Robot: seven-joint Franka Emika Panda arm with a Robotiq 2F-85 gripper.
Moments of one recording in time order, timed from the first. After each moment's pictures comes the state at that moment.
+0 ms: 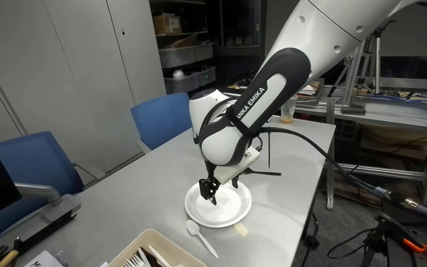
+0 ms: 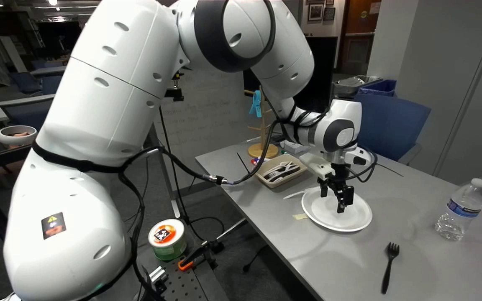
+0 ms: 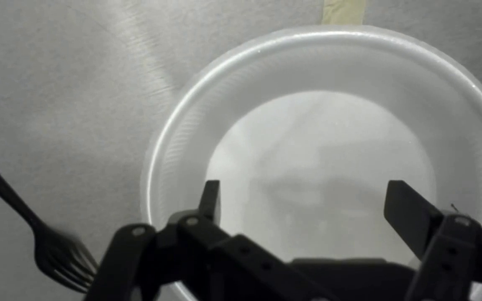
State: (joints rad) arm 0.12 0.66 -0.10 -1.81 -0.05 2.40 0.40
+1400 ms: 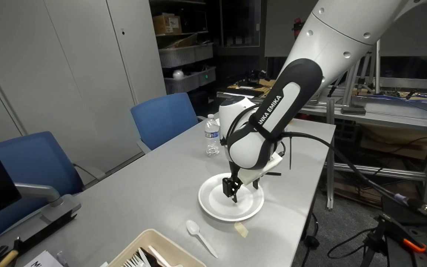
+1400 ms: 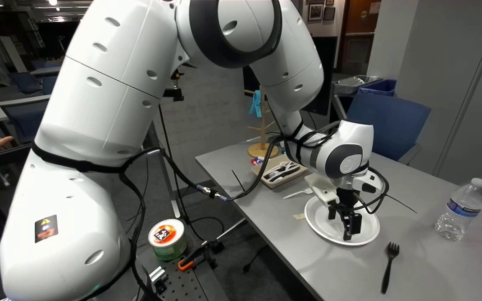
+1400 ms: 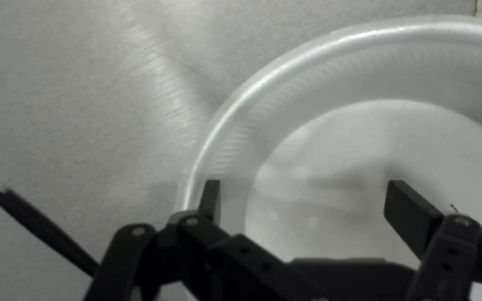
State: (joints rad) arm 0.07 0.63 -0.15 -1.98 -0.02 2.55 0.40
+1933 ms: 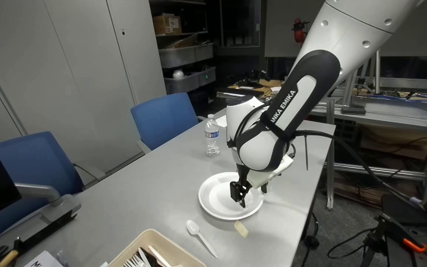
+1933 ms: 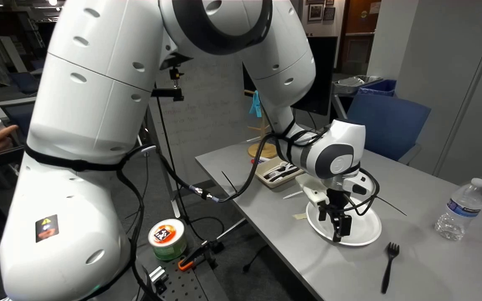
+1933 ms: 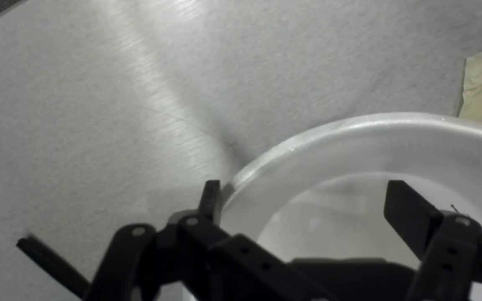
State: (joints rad) arm 0.07 0.56 -0.14 -2.09 -0.02 2.56 0.40
